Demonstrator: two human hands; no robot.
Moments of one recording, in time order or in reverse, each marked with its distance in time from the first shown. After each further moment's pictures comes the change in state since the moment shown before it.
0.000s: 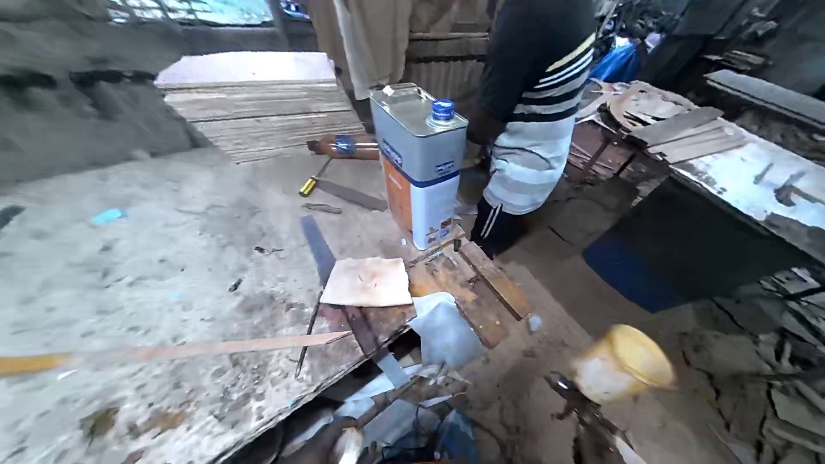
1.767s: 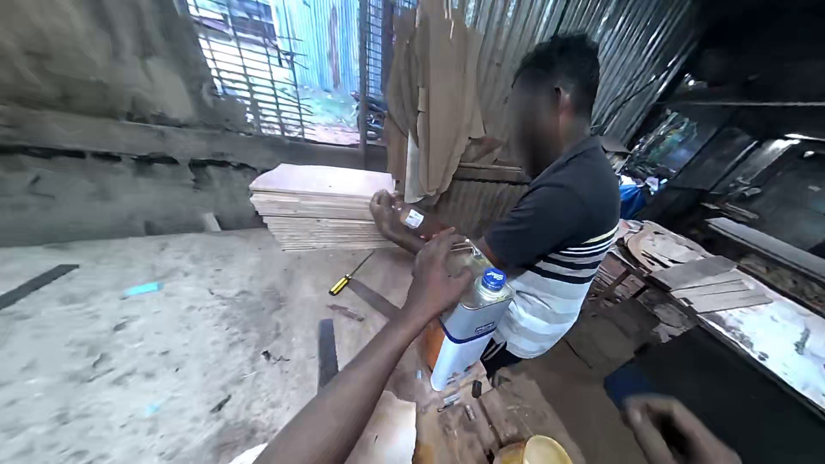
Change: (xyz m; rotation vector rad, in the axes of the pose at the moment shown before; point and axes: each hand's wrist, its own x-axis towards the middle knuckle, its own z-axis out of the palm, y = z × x) left_hand 0.173 0.350 -0.325 -0.099 1.130 0.829; right_hand 0.212 -0.364 0.060 -0.320 -0.204 -0.816
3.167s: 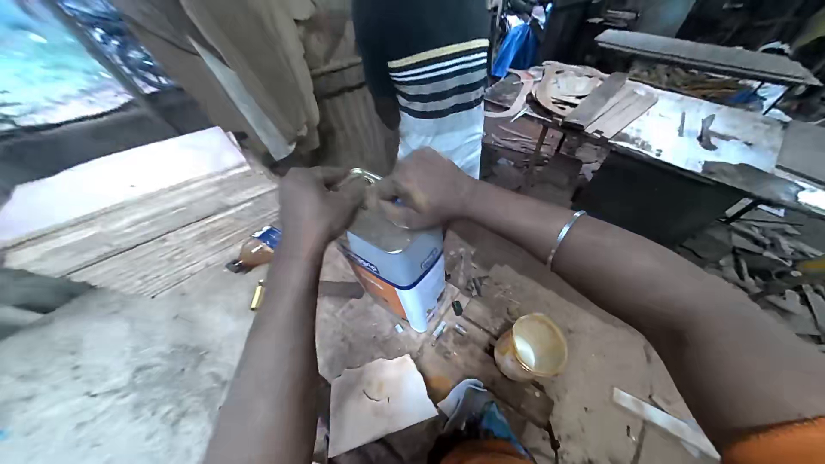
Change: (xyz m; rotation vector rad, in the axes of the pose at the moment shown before) left_hand 0.052 0.001 -0.018 0.271 -0.333 -0.095; right_hand 0.237 -0.047 0.138 -0.454 -0.300 -0.719
